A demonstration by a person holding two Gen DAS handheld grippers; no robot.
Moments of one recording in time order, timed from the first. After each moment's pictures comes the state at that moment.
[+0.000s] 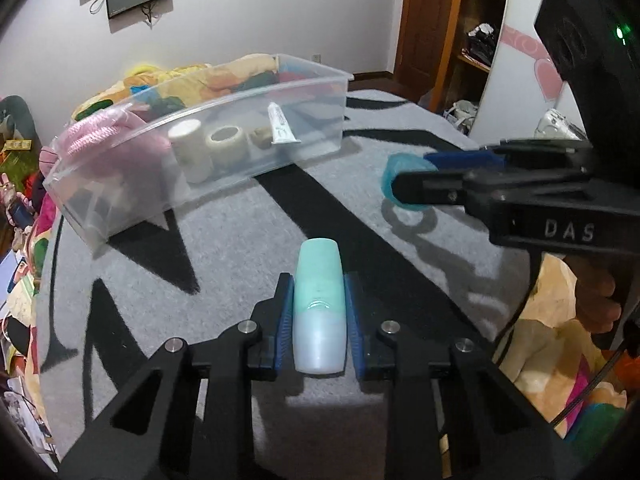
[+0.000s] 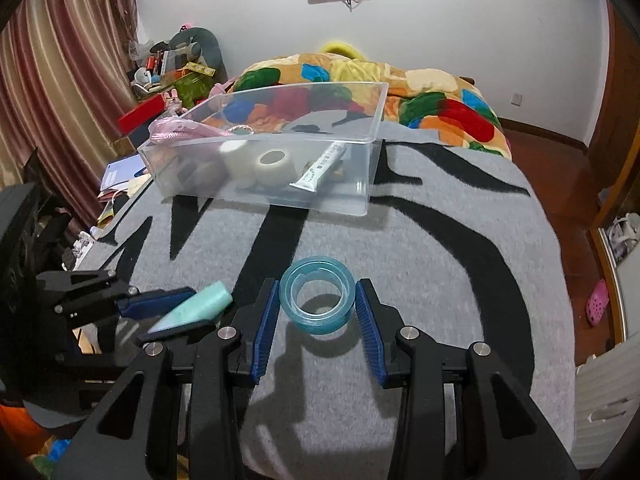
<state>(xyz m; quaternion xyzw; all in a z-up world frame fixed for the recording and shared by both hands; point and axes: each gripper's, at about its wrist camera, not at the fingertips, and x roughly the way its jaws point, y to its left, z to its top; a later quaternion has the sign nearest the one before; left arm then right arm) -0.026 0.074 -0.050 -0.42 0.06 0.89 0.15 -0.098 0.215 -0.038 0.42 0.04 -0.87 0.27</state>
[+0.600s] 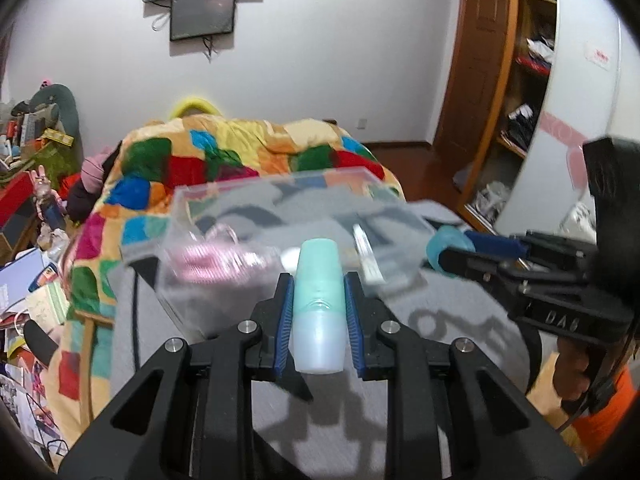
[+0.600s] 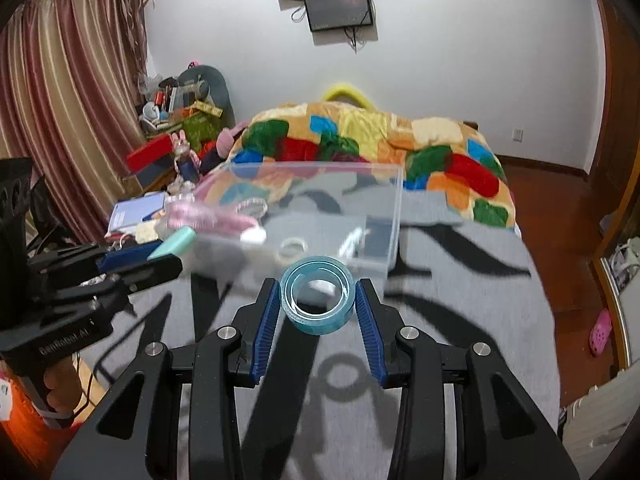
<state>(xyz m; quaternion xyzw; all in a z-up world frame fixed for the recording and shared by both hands) -0.072 0.009 0.038 -0.34 -0.01 0.94 0.08 -0.124 0.191 0.017 0.35 0.02 -0.89 0.28</state>
